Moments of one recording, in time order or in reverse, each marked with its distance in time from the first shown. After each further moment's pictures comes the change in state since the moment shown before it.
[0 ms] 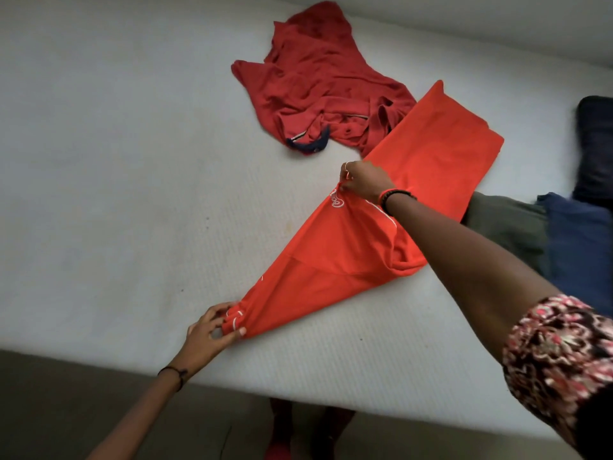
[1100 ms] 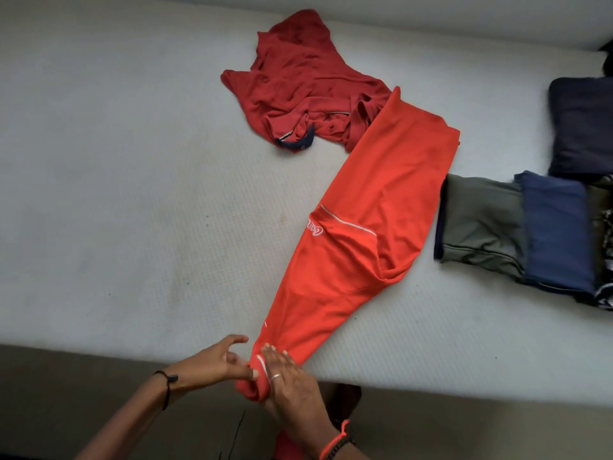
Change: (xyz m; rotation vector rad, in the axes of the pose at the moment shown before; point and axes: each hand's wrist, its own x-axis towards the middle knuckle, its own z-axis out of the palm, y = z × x) left_hand -0.072 0.056 -0.008 0.136 -0.540 -0.274; right_hand -0.331 -0.174 0.179 0.376 0.167 -0.270
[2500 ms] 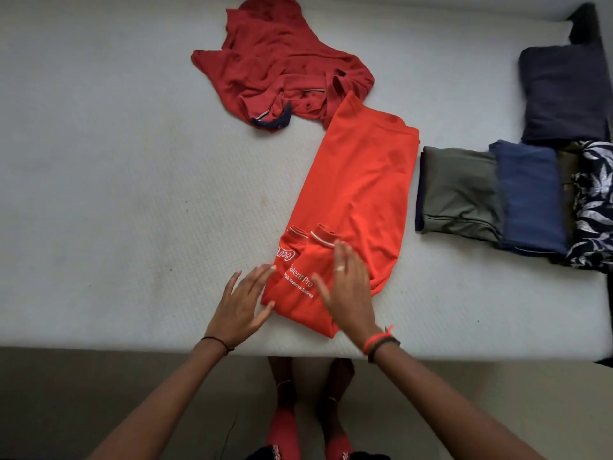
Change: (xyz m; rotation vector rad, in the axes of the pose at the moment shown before) left_hand 0.100 -0.005 0.032 0.842 0.838 0.799; right_hand 0.037 0.094 -0.082 -0.234 0.379 0.396
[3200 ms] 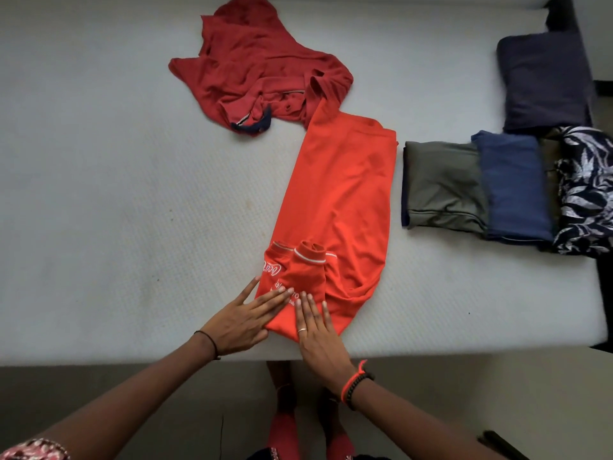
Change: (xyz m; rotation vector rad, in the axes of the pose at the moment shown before) left_hand 0.015 0.006 -0.002 0.478 -0.241 0.594; right_hand -0.080 0.004 0.036 -0.261 -0.490 -0.231
